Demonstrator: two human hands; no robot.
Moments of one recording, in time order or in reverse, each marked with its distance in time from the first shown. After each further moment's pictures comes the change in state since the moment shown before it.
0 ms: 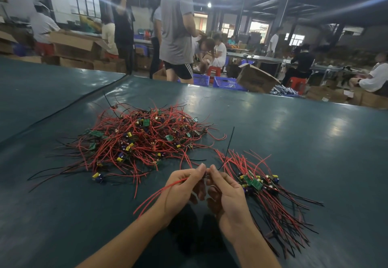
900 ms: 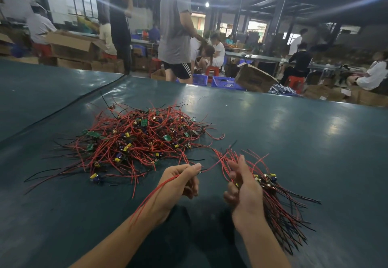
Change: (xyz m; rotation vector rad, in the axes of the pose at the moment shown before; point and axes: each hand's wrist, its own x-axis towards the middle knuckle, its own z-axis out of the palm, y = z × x) left_hand 0.000 0.009 -0.002 -0.004 0.015 -0.008; right_hand 0.017 -0.013 -0.023 0.061 0.239 -0.166
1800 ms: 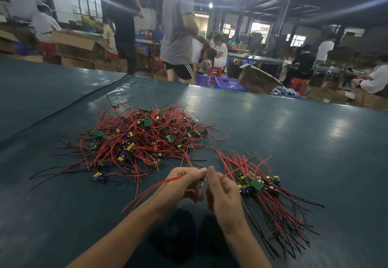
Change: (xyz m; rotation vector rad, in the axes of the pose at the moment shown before) left_hand 0.000 0.001 -0.008 -0.012 -0.183 -0.026; right_hand -0.024 0.024 0.013 -0.363 -0.446 -0.278
